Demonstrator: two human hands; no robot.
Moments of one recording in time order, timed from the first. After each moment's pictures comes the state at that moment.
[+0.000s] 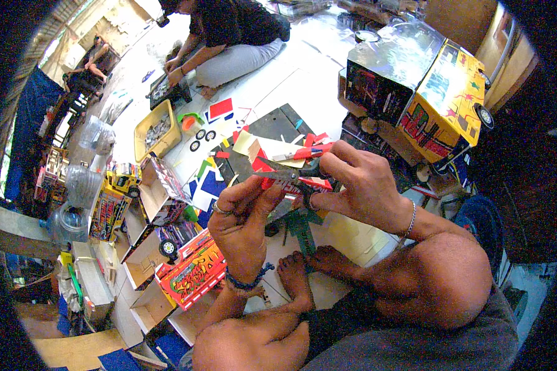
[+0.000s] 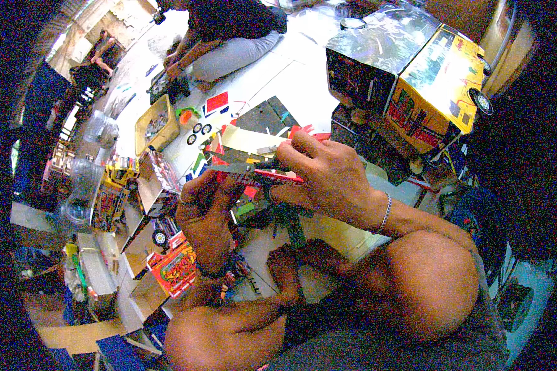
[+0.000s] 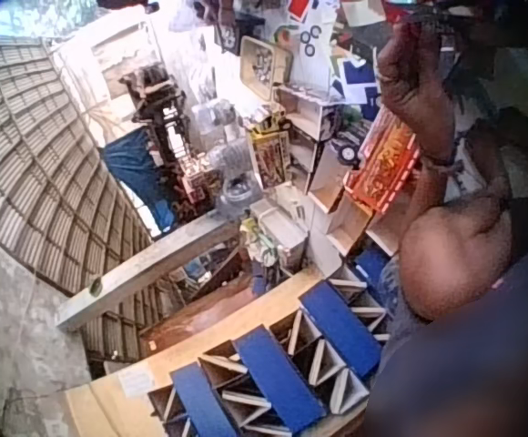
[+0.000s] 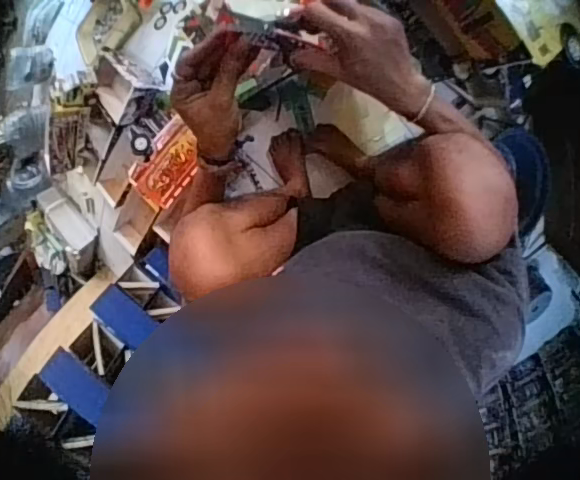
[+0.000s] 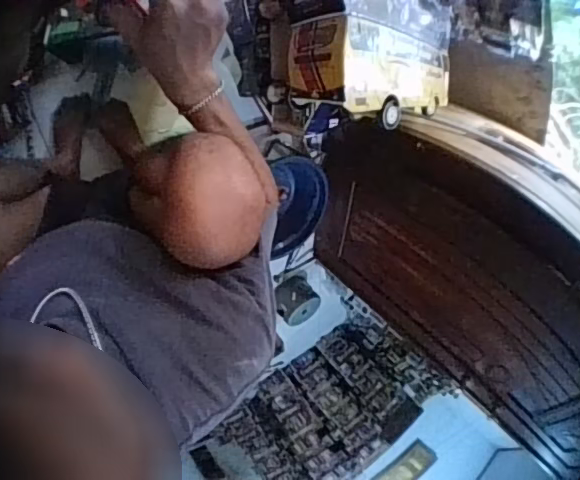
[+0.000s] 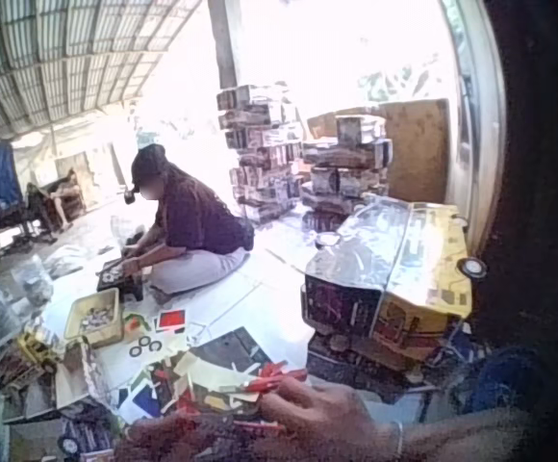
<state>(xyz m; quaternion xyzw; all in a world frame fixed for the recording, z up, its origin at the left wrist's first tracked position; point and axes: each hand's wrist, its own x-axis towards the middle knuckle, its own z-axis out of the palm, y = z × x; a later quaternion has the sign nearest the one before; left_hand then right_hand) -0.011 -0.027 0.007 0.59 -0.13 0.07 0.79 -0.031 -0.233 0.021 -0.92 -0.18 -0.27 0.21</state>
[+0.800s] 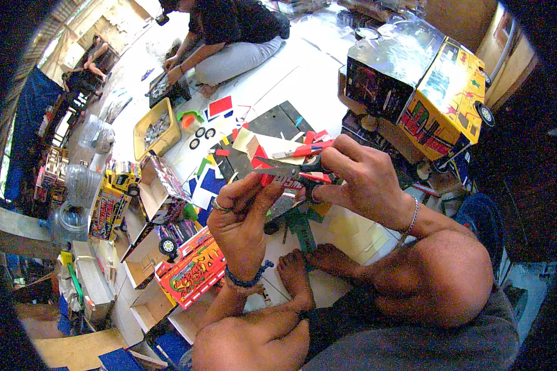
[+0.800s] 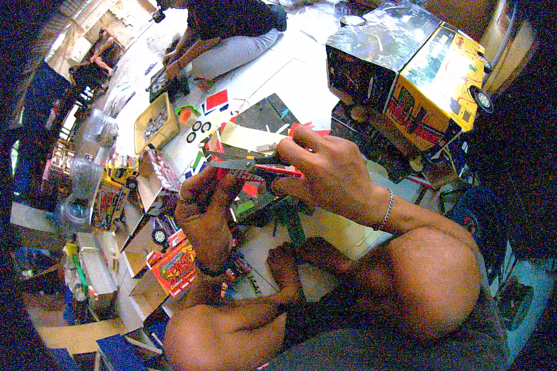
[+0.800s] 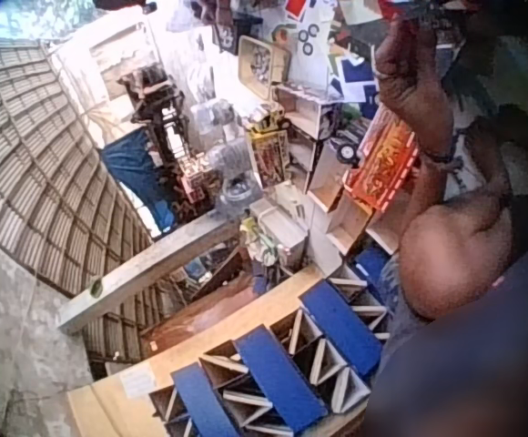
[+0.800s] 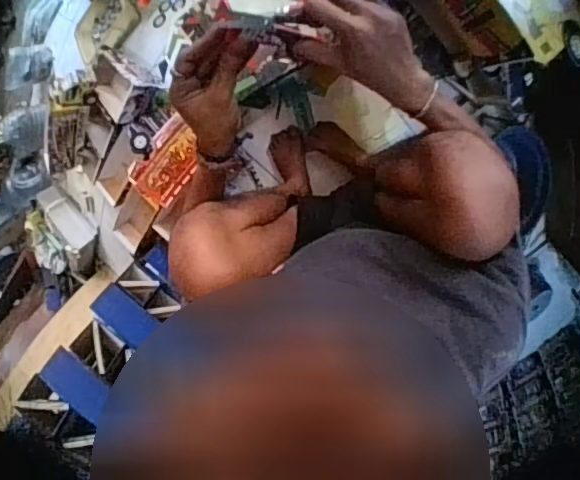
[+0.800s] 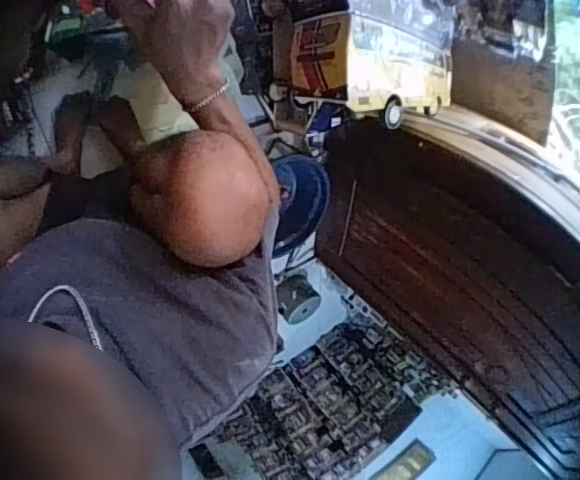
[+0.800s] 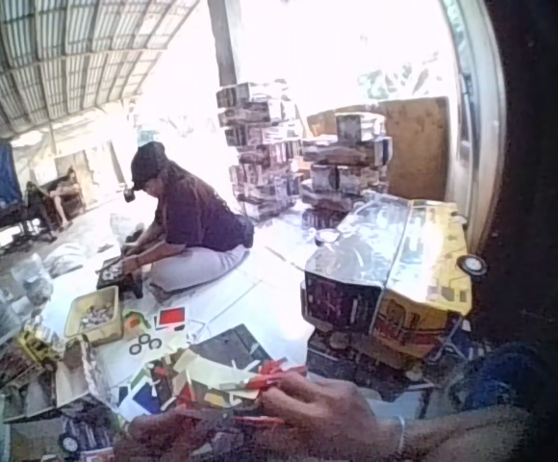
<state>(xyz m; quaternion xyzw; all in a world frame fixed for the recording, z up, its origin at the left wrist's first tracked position) -0.010 -0.028 0.007 0.60 -0.13 0.07 0.79 -0.029 -0.234 0.022 -0.92 -0.18 -0.27 0.23</state>
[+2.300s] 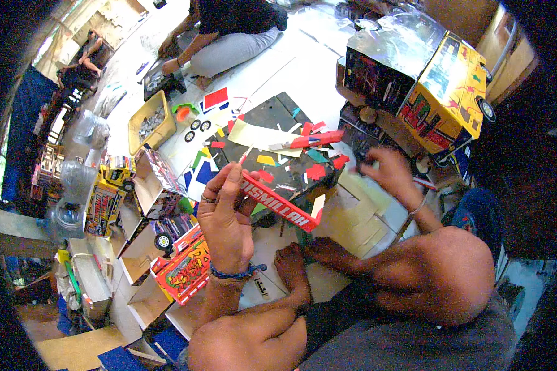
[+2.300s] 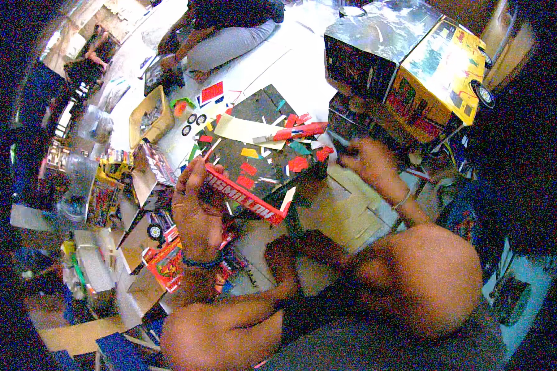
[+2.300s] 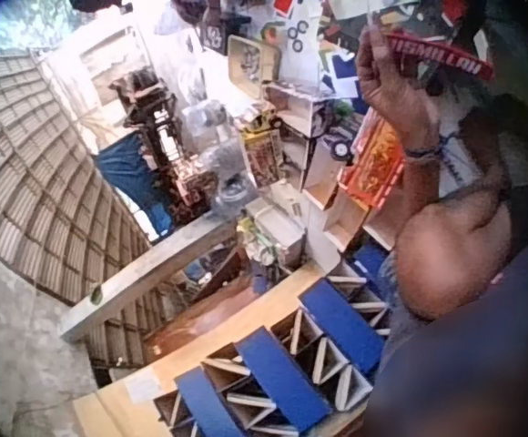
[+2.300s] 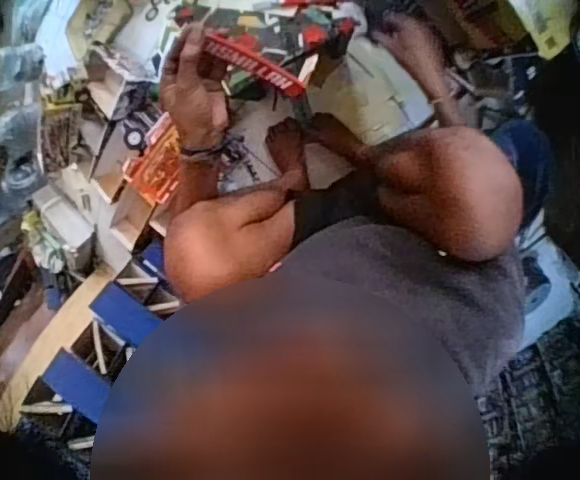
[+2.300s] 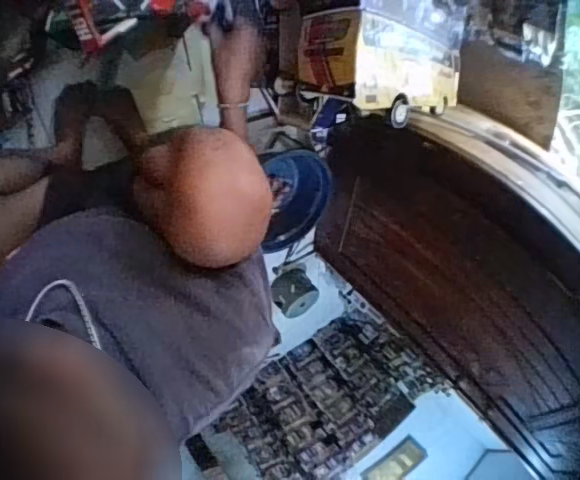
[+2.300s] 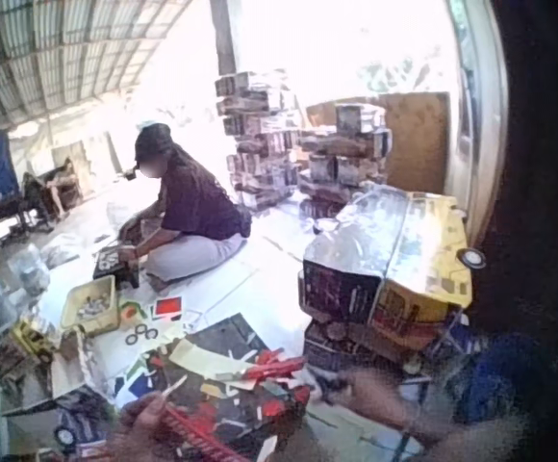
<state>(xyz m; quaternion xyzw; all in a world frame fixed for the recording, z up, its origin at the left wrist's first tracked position) 0.005 -0.011 0.007 0.48 0.07 -0.05 0.87 -0.037 -0.322 -0.086 -0.96 0.11 0.00 0.25</state>
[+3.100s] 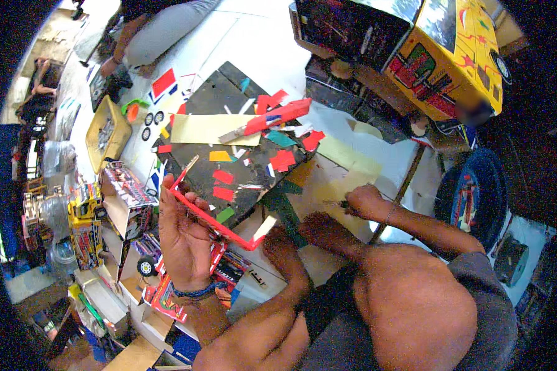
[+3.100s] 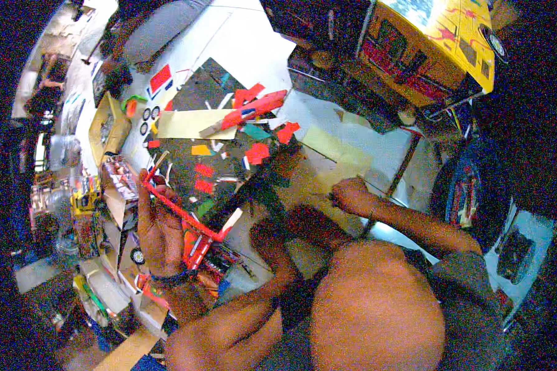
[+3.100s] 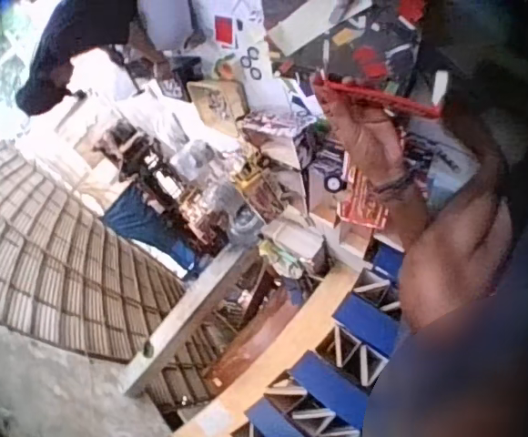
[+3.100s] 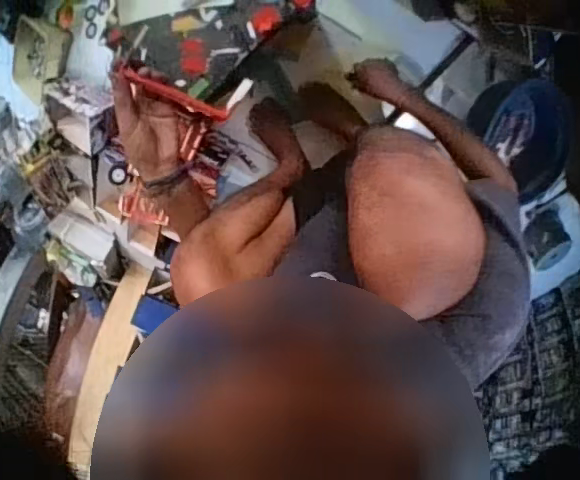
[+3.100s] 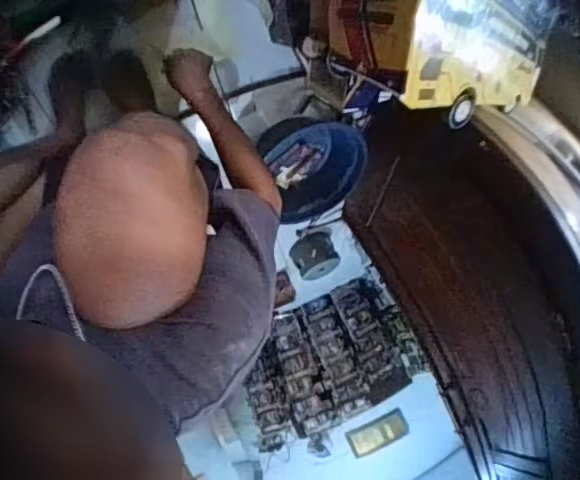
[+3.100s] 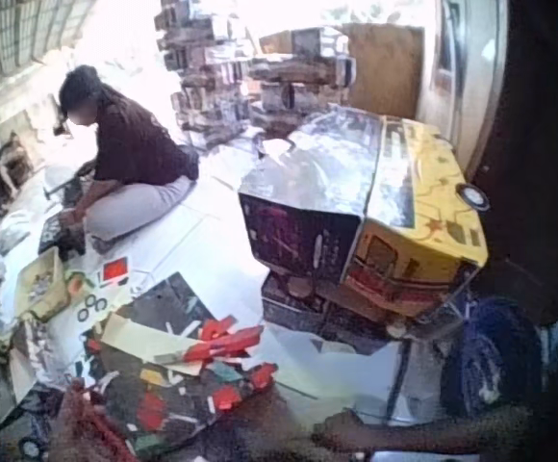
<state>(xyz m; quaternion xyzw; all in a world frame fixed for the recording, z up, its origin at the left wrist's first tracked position) 0.045 0.007 -0.036 0.43 0.06 -0.18 0.88 -0.132 -0.302 -0.260 -0.95 -0.05 0.27 0.18</state>
